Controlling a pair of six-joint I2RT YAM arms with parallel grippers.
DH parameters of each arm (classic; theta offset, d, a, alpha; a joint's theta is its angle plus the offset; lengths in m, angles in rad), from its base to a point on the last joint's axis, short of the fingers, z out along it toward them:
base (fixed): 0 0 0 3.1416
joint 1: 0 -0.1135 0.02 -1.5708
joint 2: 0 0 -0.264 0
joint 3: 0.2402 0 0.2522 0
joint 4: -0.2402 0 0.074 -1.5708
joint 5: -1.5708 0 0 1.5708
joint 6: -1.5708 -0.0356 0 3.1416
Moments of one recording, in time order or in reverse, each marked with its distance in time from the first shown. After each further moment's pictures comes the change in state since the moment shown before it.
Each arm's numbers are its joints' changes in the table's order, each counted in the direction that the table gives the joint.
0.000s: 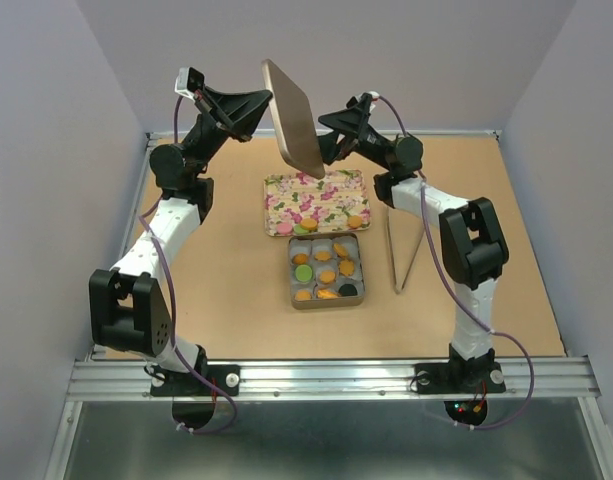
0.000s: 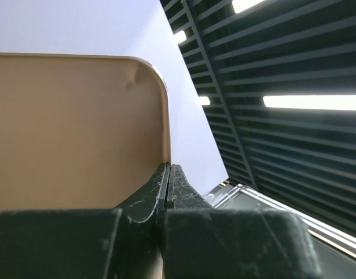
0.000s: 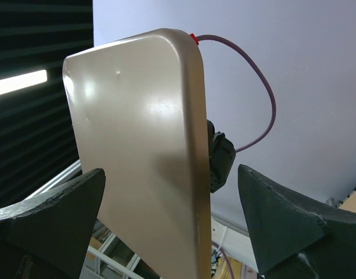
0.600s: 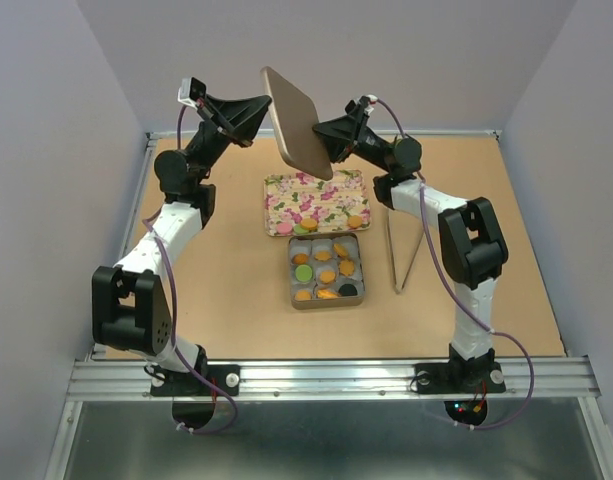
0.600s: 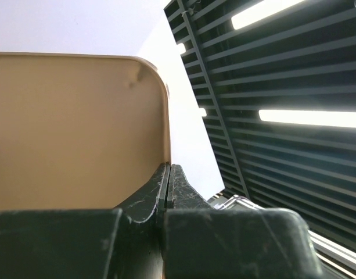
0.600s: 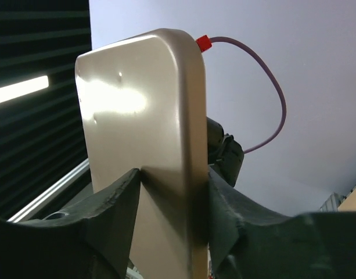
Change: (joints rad) left arm 0.000 -0.007 -0.060 0.025 0.037 0.019; right arm -0.013 -0.006 -0.010 -0.003 0.002 -0.019
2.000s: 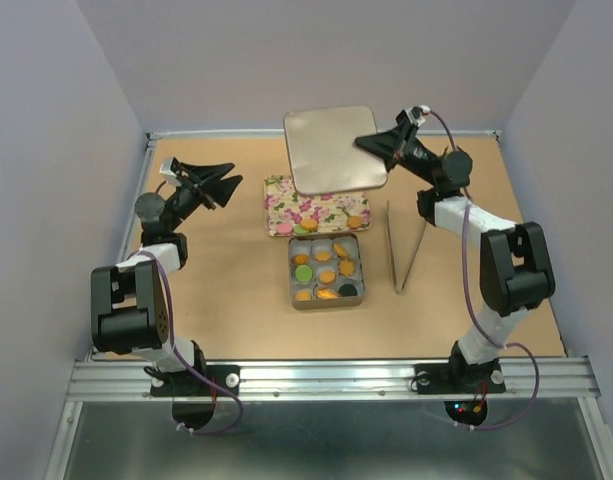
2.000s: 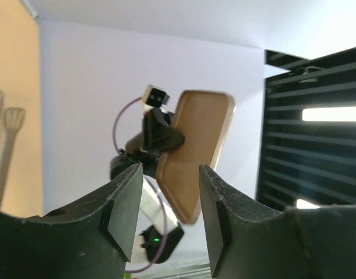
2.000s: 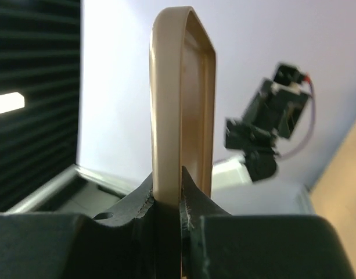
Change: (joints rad) left arm -0.323 -0.012 -0.492 0.011 -0.275 -0.023; right arm 0.183 0.271 -0.304 -0.021 0.047 0.025
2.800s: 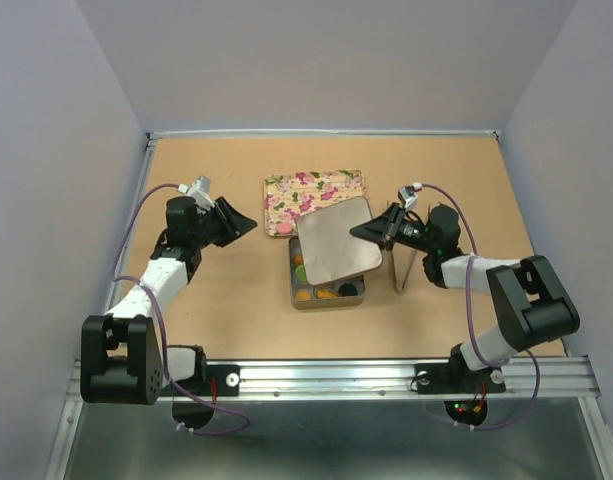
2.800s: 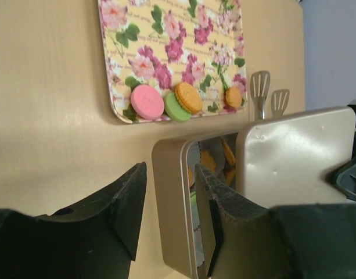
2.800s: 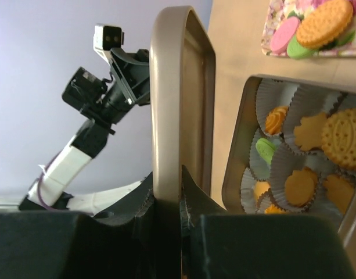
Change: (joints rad) left arm 0.174 0.299 -0.026 -1.081 0.372 -1.357; right arm -0.050 0.298 -0.651 -0.358 0.035 0.713
